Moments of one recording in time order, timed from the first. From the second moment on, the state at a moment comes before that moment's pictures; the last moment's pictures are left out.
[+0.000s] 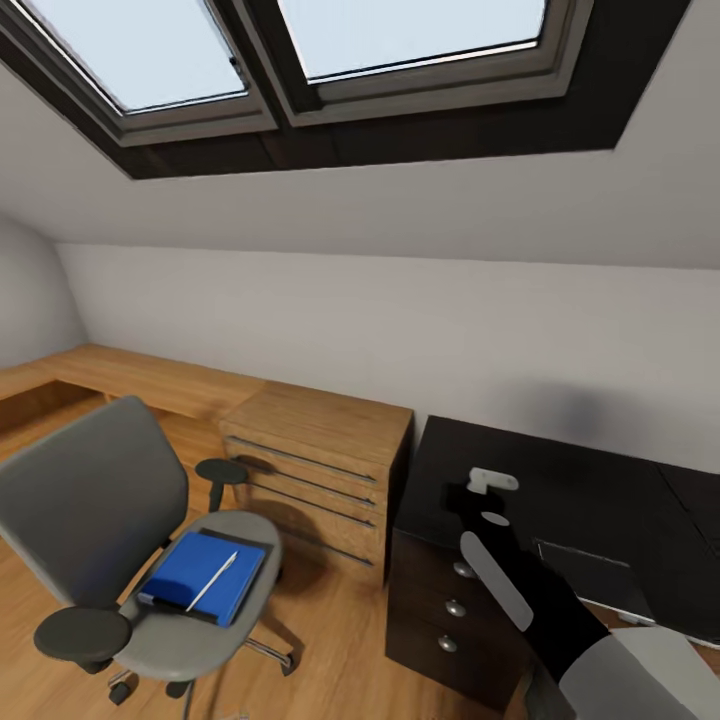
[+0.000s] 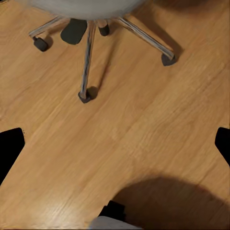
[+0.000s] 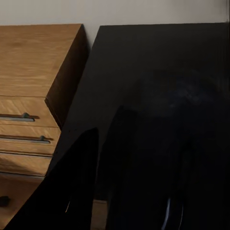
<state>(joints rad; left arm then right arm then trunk) -0.06 0.03 -0.40 -0.76 0.52 0.03 0.58 -0.58 -0.12 0.48 -1.13 -0.66 0.31 -0.64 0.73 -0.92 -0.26</state>
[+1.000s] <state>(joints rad) -0.06 0.03 -0.40 -0.68 0.51 -0.06 0.51 -0.58 -0.37 0.40 -1.07 -0.67 0.66 -0.26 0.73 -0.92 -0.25</state>
